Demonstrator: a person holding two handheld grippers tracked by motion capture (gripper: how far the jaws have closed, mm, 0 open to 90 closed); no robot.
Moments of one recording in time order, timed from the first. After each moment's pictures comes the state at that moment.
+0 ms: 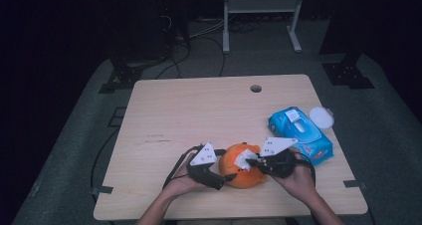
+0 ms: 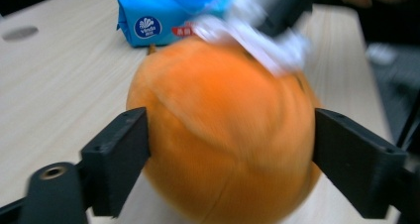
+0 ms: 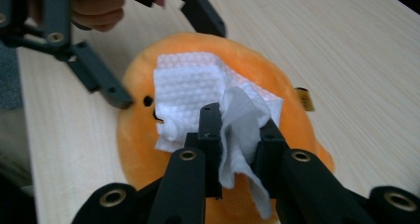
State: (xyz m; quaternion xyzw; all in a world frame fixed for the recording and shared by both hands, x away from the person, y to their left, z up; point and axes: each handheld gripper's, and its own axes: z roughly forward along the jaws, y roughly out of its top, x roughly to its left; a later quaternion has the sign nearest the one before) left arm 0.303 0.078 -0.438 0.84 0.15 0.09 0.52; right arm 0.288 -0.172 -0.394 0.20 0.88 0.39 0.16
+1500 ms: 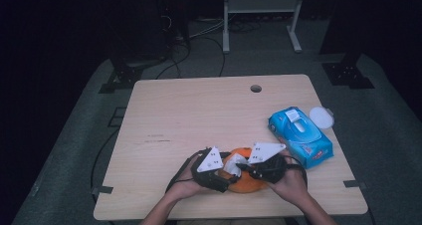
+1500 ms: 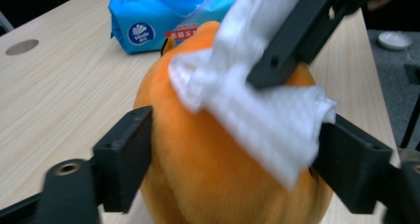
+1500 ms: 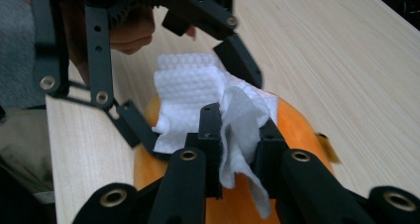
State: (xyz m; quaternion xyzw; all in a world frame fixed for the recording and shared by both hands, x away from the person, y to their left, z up) left arm 0.294 0.071 -0.439 0.85 0.13 0.12 0.50; right arm 0.278 -0.147 -0.387 0.16 0.89 0.39 0.16
